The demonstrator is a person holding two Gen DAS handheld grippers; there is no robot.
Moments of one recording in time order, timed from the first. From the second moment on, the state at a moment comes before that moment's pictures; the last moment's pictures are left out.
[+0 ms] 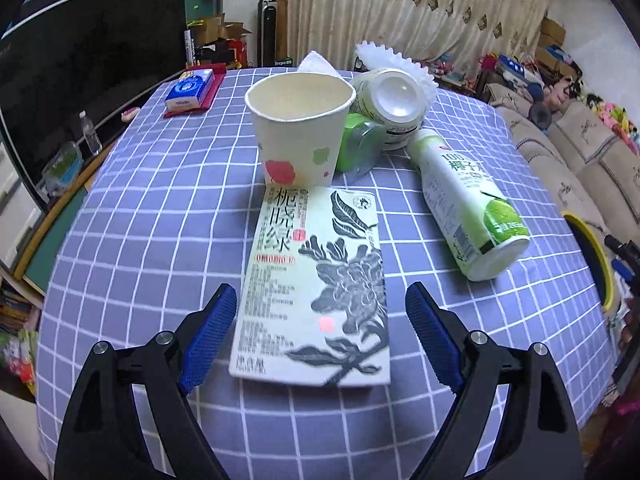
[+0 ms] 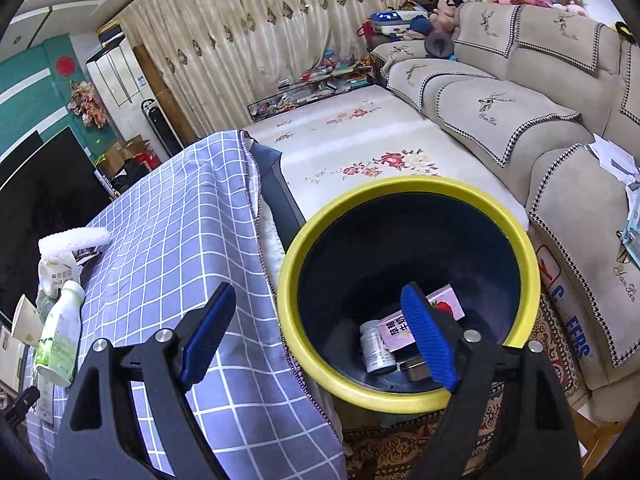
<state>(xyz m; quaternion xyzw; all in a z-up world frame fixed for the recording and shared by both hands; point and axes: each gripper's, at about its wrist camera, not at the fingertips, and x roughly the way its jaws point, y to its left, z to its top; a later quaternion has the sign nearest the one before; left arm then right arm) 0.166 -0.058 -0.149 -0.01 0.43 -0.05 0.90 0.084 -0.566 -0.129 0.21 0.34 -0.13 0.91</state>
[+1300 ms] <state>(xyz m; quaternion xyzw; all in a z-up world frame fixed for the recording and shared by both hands) 0.143 -0.119 -0.098 0.05 0.40 -0.16 0.90 0.058 -0.583 -0.131 0.23 0.33 -0.15 0.90</state>
